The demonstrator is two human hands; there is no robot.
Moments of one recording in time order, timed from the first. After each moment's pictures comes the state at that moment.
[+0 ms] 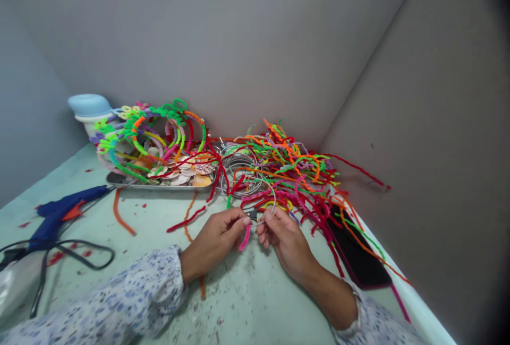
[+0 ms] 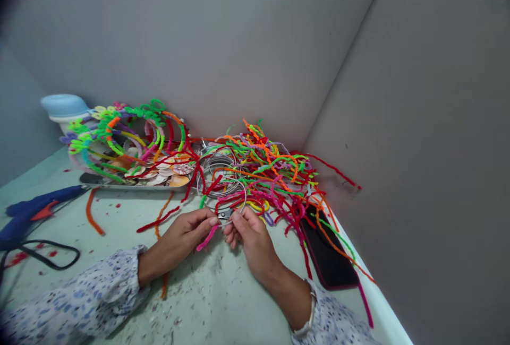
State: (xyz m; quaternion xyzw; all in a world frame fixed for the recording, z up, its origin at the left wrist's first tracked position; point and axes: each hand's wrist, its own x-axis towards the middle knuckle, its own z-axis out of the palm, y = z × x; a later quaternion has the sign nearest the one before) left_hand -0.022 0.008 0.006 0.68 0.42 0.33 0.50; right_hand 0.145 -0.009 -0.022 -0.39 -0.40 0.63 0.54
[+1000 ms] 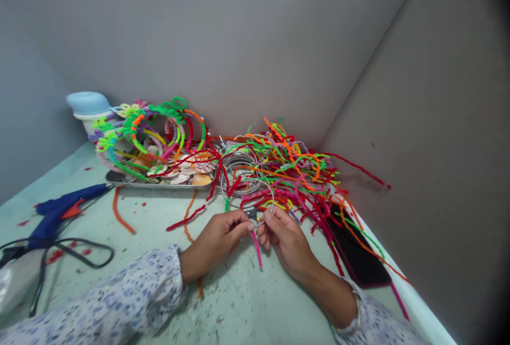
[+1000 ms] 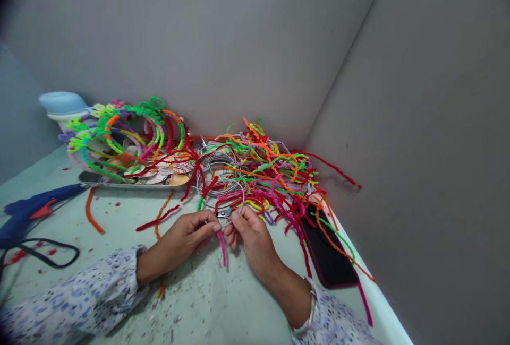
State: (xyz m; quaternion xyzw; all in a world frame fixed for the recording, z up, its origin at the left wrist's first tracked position) left_hand -0.020 0.008 0.004 0.70 0.43 0.27 0.51; right_hand 0.149 -0.008 -0.028 -0.37 -0.42 0.64 0.53
